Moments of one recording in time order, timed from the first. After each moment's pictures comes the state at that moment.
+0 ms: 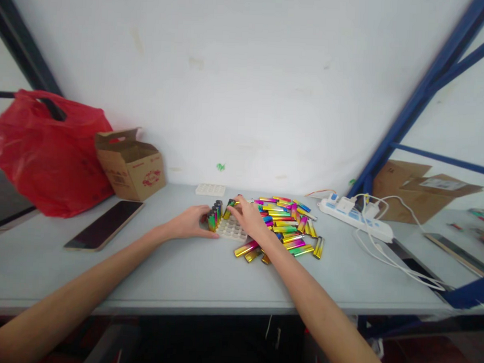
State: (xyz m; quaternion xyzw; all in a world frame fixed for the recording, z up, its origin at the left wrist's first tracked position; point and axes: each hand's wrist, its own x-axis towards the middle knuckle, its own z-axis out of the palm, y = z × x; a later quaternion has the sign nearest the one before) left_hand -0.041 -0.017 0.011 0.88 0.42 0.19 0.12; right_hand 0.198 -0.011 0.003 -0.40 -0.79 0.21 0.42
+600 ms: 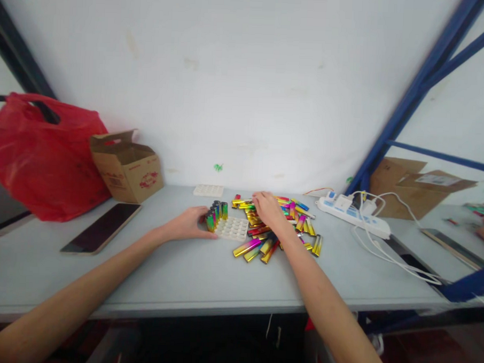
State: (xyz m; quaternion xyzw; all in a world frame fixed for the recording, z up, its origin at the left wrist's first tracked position) left_hand -0.040 -0.016 0.012 0.88 0.43 0.19 0.12; right_hand 0.264 0.018 0.005 -0.50 -0.82 -0.04 0.28
